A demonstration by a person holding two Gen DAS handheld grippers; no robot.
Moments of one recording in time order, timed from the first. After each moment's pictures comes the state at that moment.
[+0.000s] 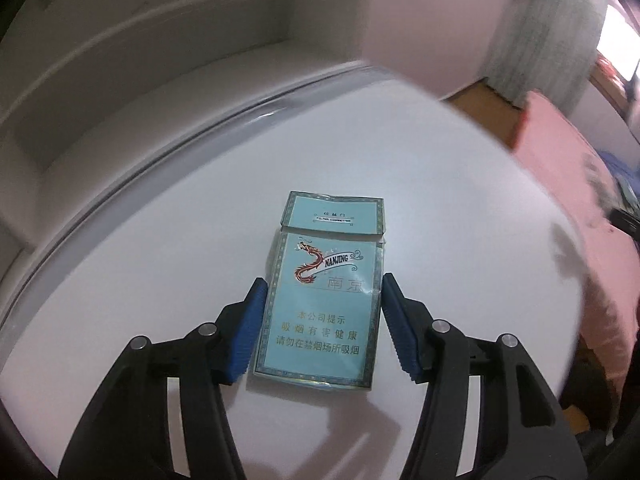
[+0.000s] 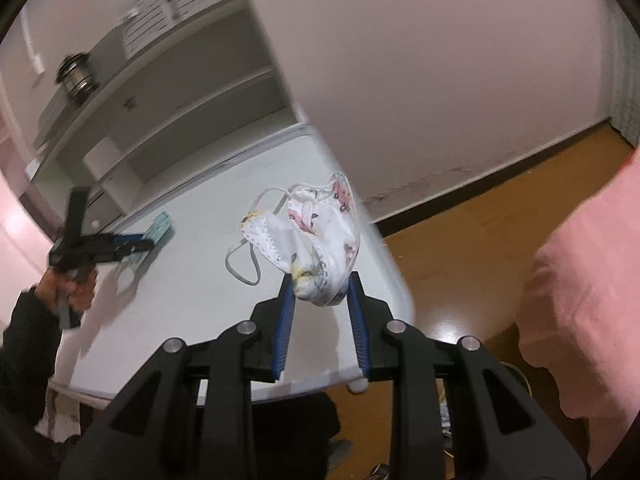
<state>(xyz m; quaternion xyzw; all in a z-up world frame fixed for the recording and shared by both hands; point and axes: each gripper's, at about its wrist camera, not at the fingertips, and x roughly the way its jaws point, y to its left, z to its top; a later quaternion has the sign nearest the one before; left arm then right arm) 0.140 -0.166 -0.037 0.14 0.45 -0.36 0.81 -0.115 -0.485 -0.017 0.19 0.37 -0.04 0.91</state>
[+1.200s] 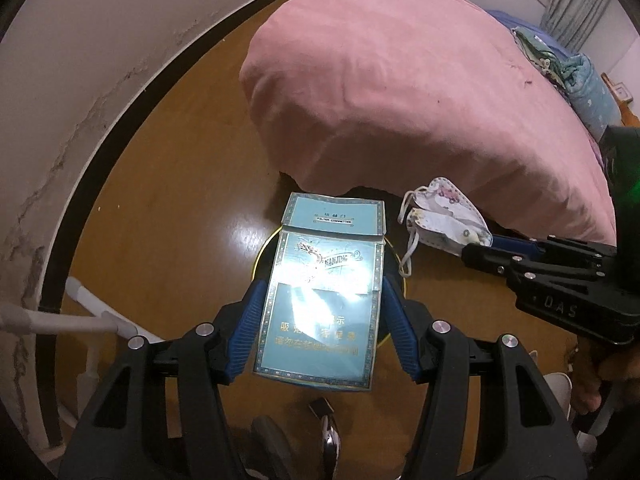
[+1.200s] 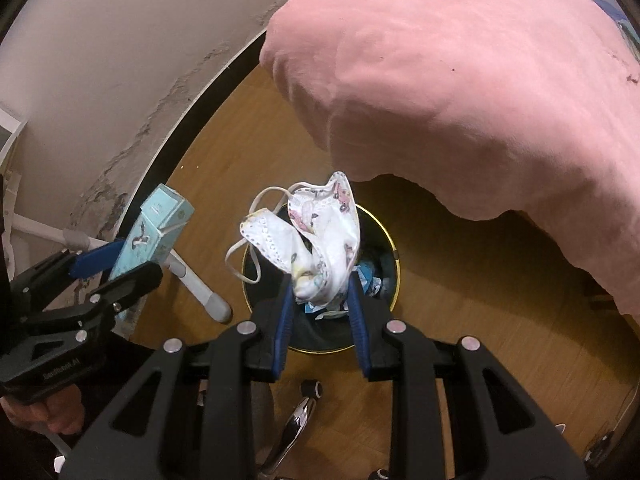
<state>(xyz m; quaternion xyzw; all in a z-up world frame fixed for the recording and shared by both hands) -0.104 -0.567 -0.231 0.27 0.50 -0.53 0.63 -0.293 -0.675 -0.243 0.36 0.49 -0.30 0.74</state>
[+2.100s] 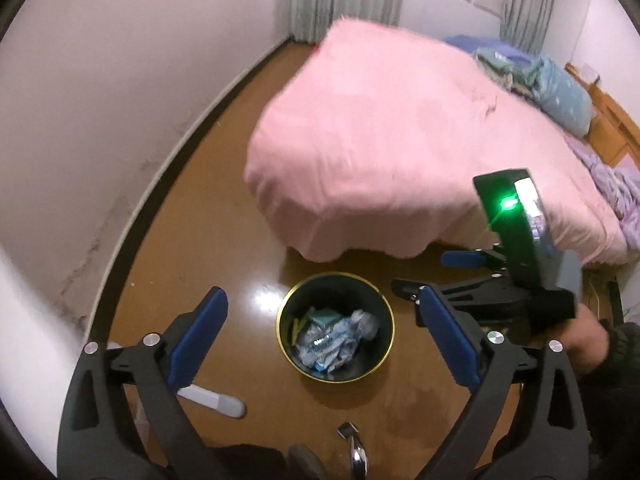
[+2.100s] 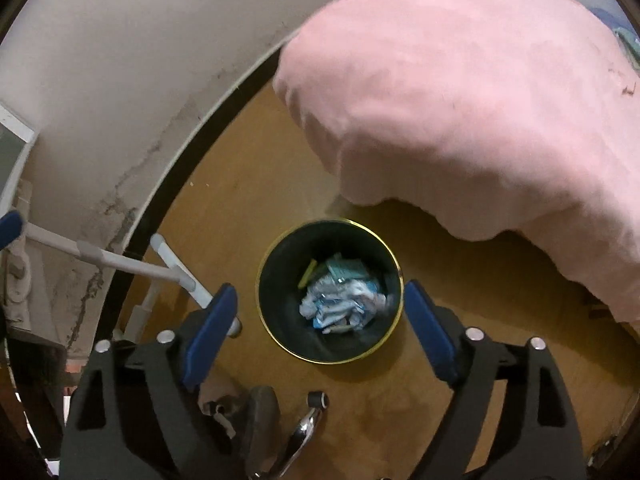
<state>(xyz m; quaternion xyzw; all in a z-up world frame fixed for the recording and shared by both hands) -0.119 -0.505 -0.075 0.26 0.38 -0.58 0.68 -0.284 -0.654 -0.183 0.34 0.46 -0.30 0.77</state>
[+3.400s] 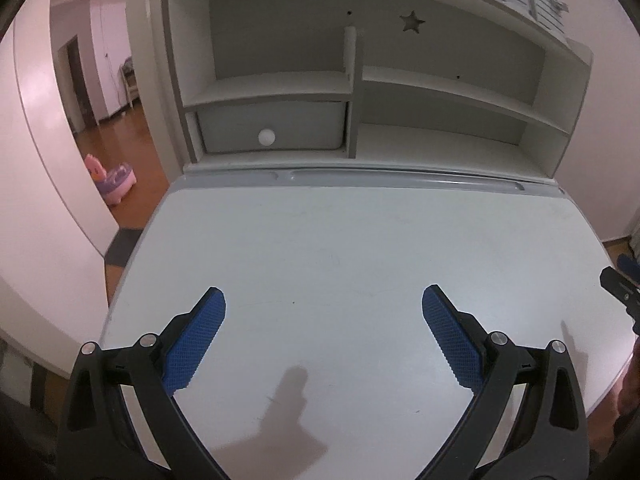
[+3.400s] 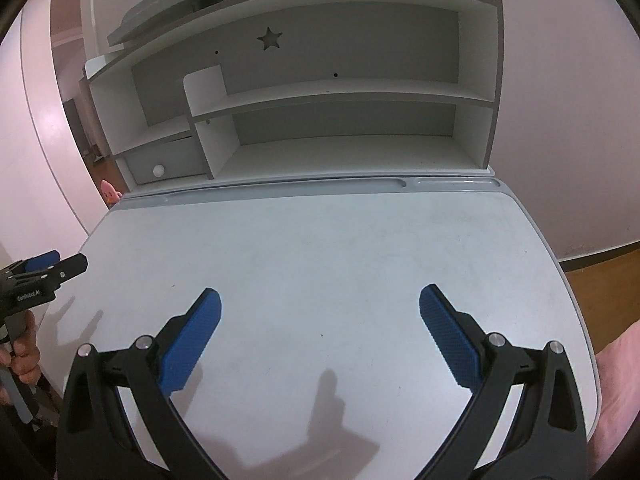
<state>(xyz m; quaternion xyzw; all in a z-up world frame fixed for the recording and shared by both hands) 0.041 0.080 0.013 0.00 0.38 0.02 0.92 0.004 -0.222 0.003 0.02 0.35 0.08 0.93</state>
